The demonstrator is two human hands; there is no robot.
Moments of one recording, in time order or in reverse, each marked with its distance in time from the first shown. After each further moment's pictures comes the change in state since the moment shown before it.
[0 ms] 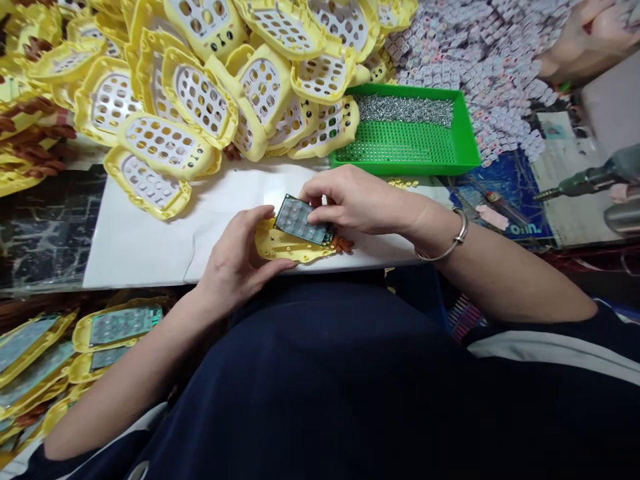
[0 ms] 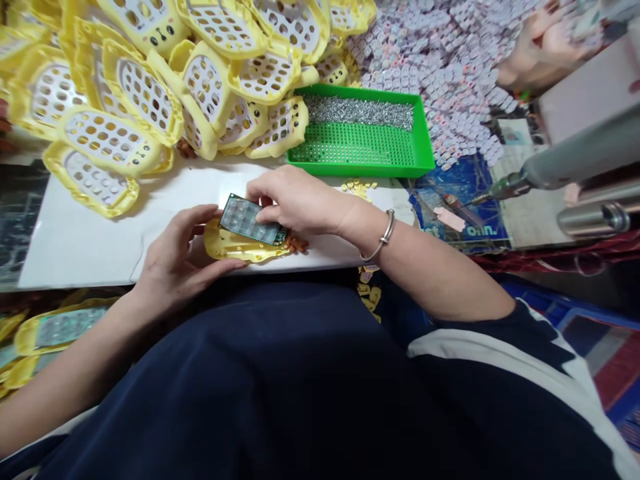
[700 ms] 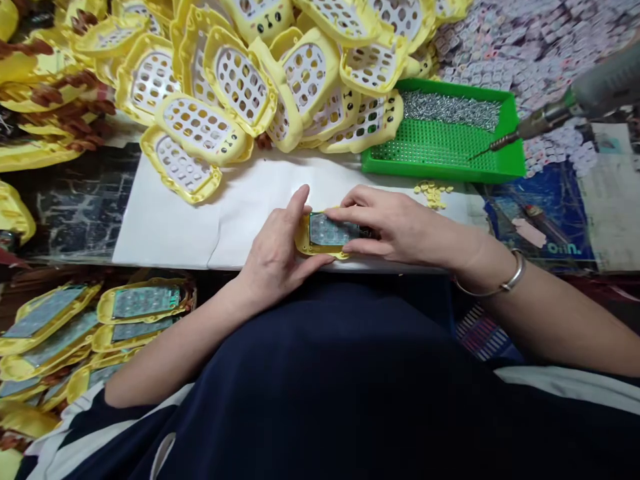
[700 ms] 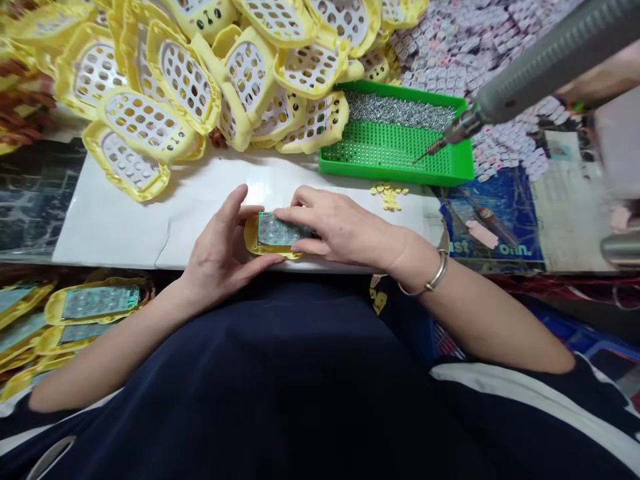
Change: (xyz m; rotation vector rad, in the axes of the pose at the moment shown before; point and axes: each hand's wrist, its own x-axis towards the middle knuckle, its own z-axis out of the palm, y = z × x) left_hand -0.001 0.007 0.021 -0.015 0.092 0.006; right_hand -0.031 0.012 0.018 -0.201 0.094 -0.324
